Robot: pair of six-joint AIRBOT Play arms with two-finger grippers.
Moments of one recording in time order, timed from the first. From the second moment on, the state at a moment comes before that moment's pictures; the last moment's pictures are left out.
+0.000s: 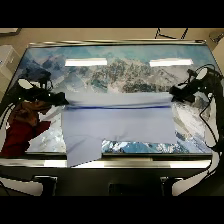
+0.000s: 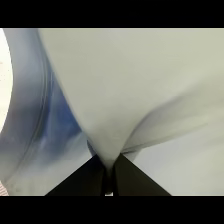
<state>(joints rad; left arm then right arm) 0.10 -1.67 1.38 1.00 -1.19 -1.31 -0.23 -1.83 1.70 -1.38 1.37 1.63</state>
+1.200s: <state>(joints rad) 0.27 -1.42 1.00 1.12 -1.46 -1.22 -0.40 -1.62 1.47 -1.40 1.70 1.60</state>
